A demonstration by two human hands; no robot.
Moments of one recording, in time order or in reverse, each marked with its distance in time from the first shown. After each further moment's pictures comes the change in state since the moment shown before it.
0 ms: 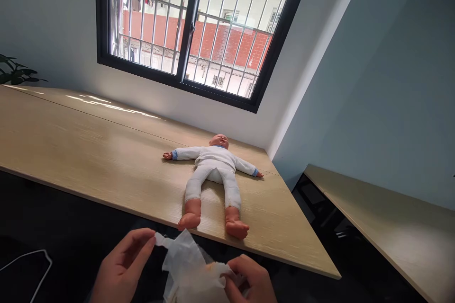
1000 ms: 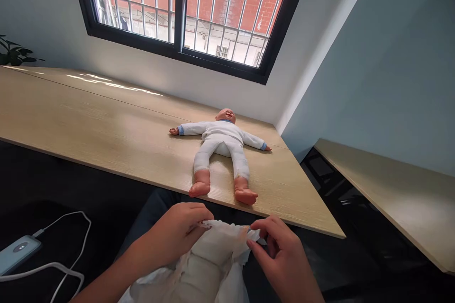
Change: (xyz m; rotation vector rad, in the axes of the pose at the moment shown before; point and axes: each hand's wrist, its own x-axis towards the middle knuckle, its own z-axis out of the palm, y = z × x) left_hand 0.011 0.053 0.034 0.417 -0.863 0.433; right_hand -0.020 -0.027 -0.043 -0.104 0.018 0.090
